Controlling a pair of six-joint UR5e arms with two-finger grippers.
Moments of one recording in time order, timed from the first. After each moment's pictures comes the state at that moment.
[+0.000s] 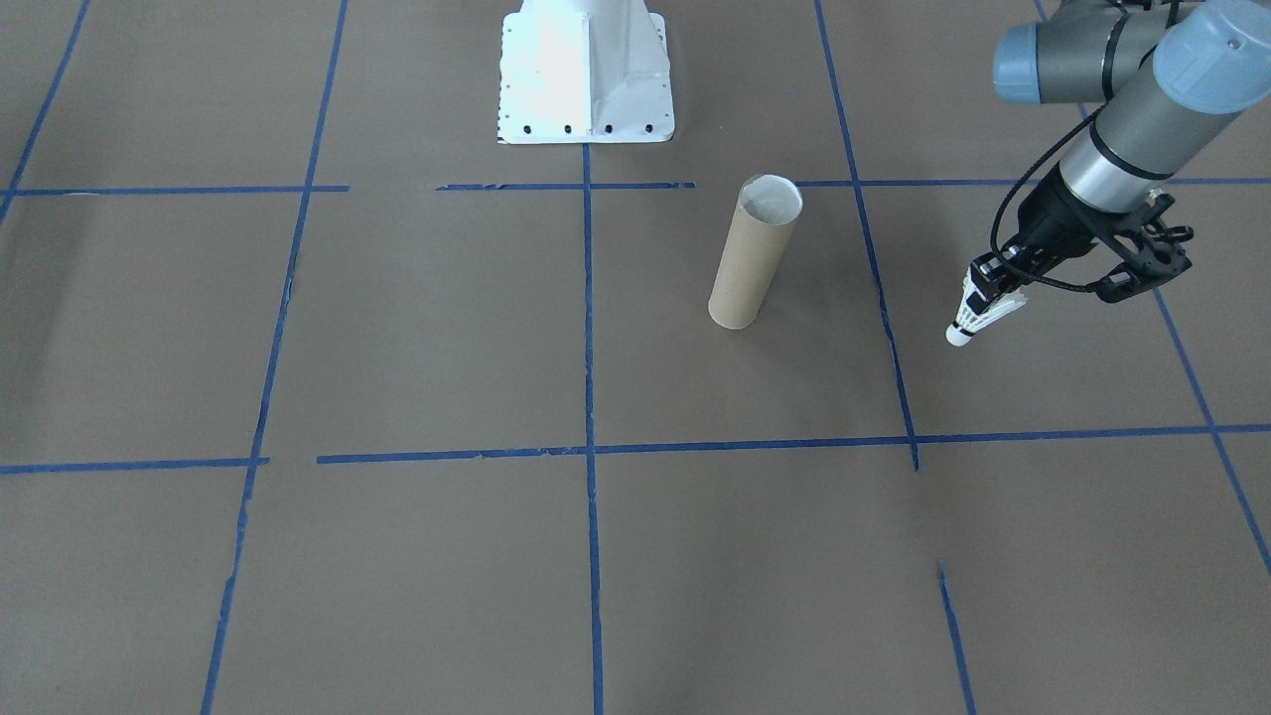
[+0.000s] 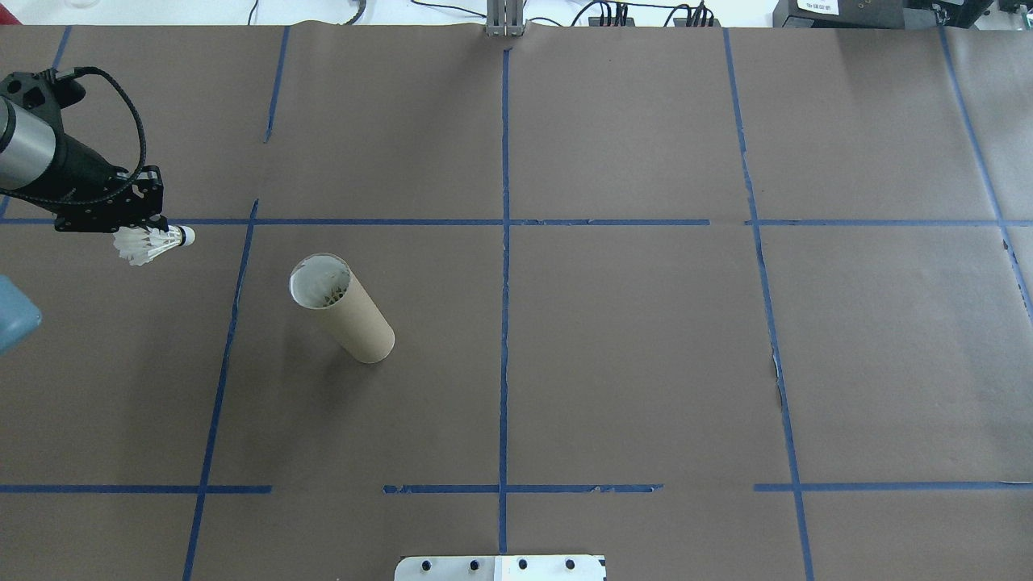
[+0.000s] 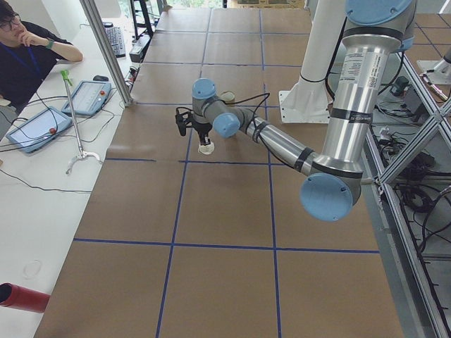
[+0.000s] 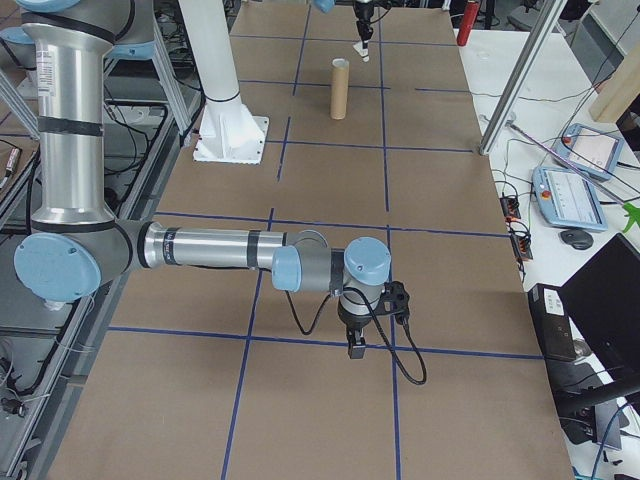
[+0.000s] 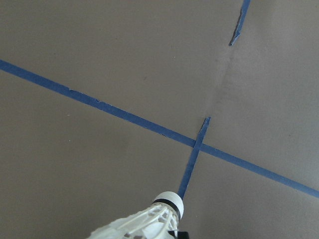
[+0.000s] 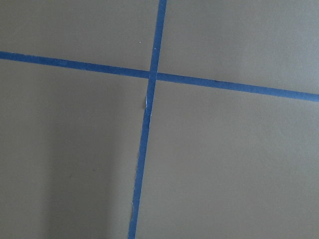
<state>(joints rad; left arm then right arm) -0.99 -1.79 -1.94 -1.66 -2.19 -1.21 1.54 -1.63 1.63 -1.57 2.29 -0.10</state>
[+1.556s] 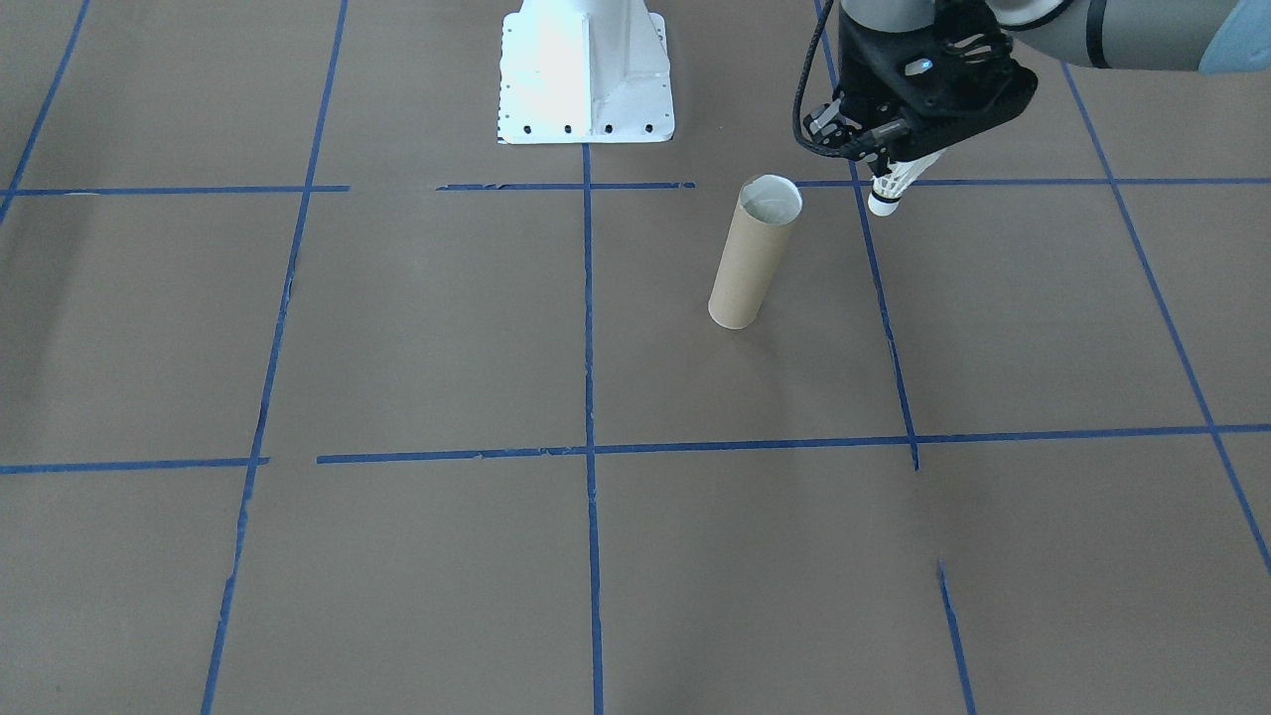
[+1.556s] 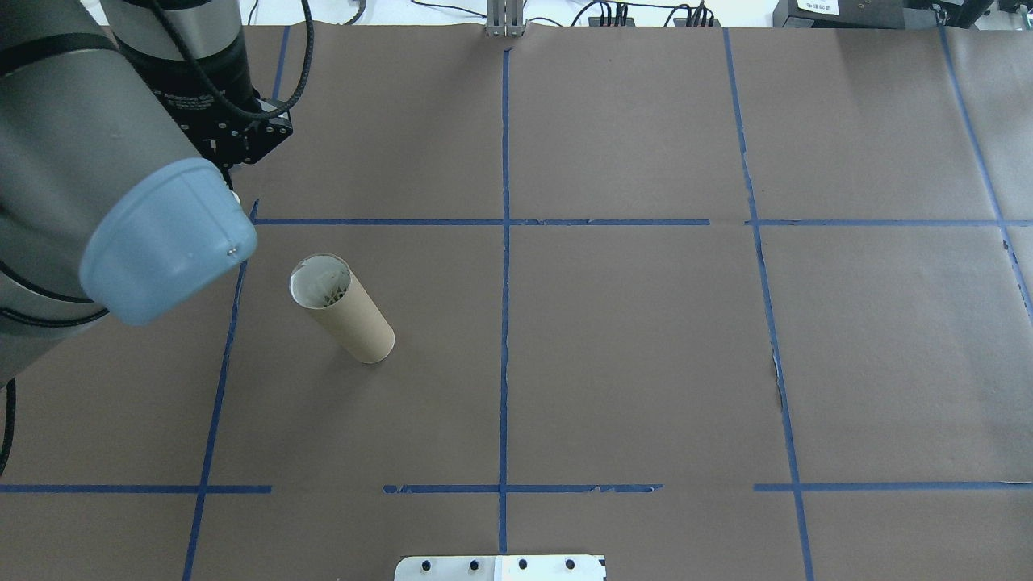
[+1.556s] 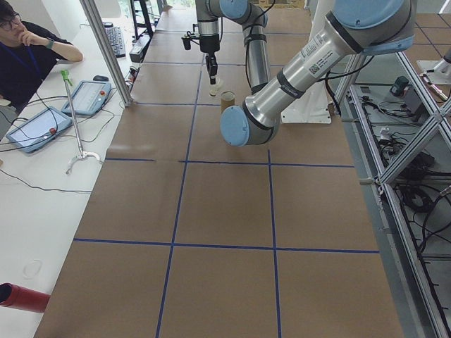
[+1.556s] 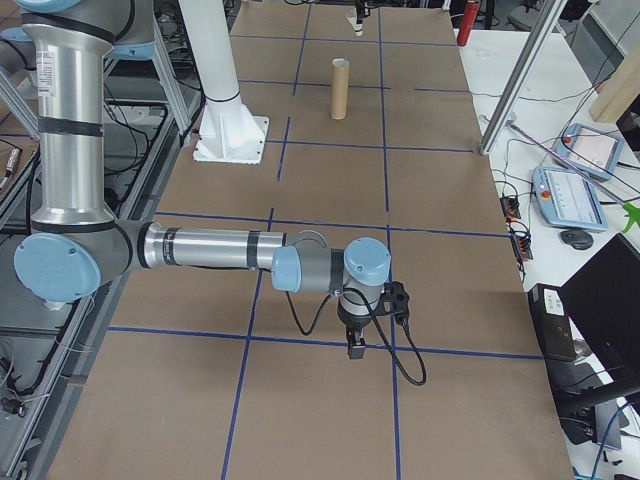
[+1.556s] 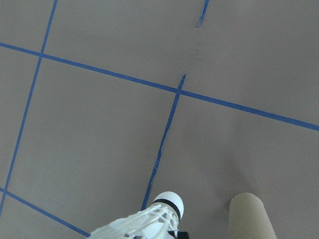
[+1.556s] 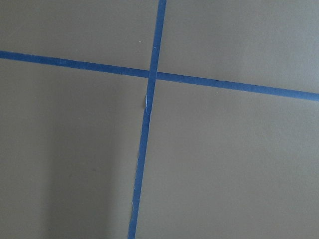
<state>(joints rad) -0.86 -2.51 -1.98 -0.53 -1.99 -1.01 1.54 -1.63 1.63 -1.57 2.29 -0.10</state>
